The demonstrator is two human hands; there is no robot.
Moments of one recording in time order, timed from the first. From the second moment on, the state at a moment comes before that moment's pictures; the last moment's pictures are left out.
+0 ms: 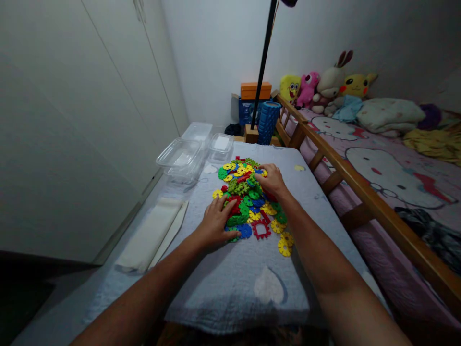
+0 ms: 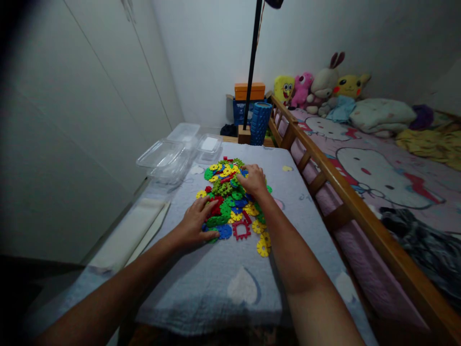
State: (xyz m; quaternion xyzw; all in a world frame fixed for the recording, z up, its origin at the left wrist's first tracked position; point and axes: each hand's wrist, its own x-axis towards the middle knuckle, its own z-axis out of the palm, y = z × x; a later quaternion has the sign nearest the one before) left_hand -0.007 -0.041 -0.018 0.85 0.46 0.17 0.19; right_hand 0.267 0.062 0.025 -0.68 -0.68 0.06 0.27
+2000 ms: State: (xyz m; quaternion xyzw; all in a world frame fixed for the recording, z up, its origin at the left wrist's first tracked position) left_hand 0.008 0.043 -0.029 0.74 0.56 0.34 0.18; right_hand 0.247 0.130 0.023 -0.59 -0.79 0.16 0.03
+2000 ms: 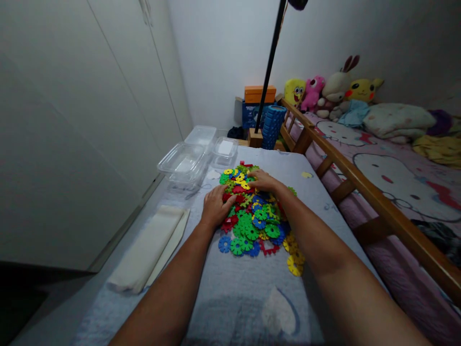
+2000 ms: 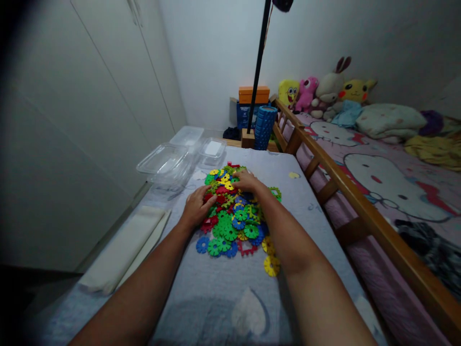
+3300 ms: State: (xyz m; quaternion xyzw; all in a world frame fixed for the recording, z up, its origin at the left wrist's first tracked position) left_hand 0.001 0.059 -0.026 0.65 0.52 0.49 0.26; right_hand 0.234 0.144 0.056 -0.53 -0.80 0.29 -0.01
